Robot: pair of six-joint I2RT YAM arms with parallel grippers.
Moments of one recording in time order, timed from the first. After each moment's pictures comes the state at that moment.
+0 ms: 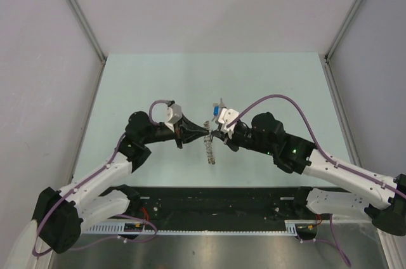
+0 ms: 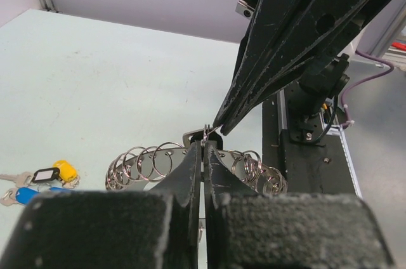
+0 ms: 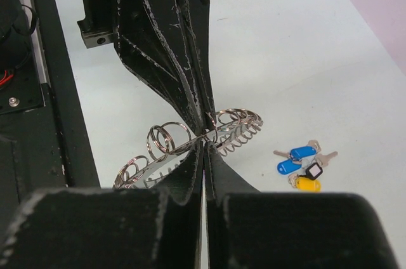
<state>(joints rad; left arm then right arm) -0.56 0.97 0.54 0.50 0.86 -0.15 1.03 1.01 0.91 -0.15 -0.10 -0.24</state>
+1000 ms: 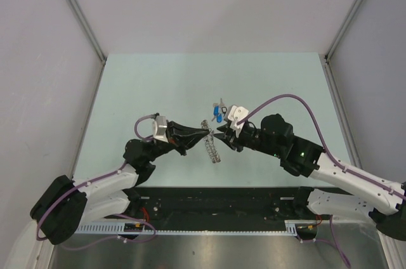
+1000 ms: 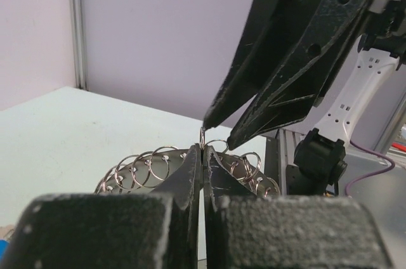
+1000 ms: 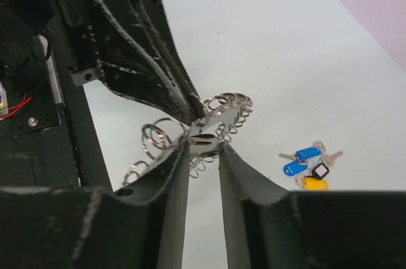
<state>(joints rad) -0.69 1.03 0.26 1.23 0.52 -0.42 1.03 0.94 0.89 -0.14 -0.09 -0.17</state>
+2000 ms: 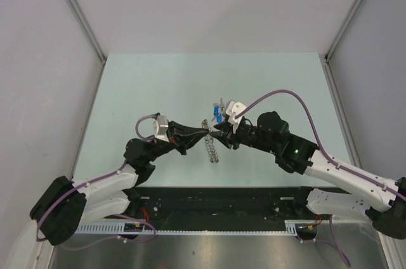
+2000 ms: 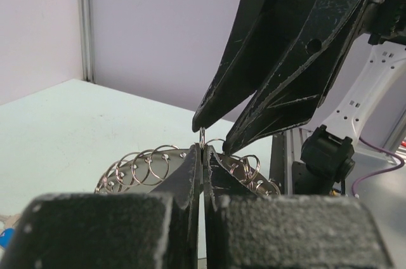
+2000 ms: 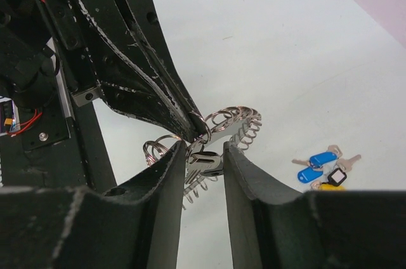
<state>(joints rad) -0.69 1.02 0.26 1.20 0.50 -0.40 1.00 0.98 0.89 -0.07 -0.12 -0.10</state>
